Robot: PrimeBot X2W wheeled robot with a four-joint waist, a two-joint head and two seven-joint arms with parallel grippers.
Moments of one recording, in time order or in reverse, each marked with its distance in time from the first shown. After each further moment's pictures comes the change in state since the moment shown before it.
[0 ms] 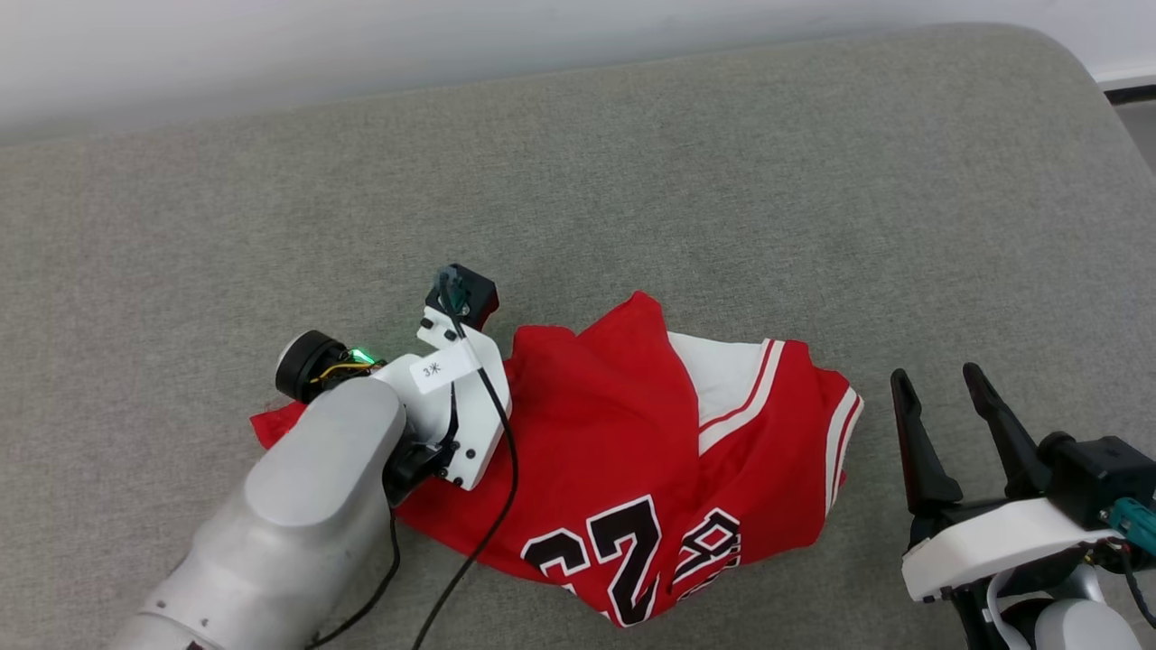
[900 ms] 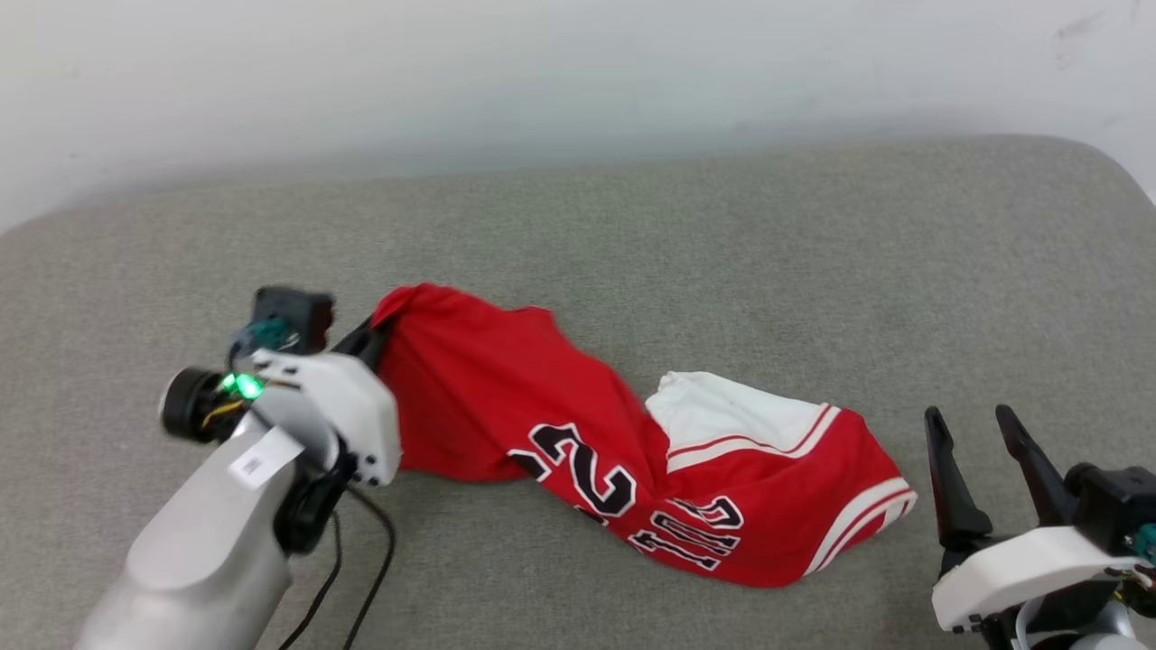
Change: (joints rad) left arm 0.108 0.147 0.085 -0.108 -0.152 0.159 -0.593; right arm 0.042 0.000 -0.060 0.022 -0.008 0.000 0.026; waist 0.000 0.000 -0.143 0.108
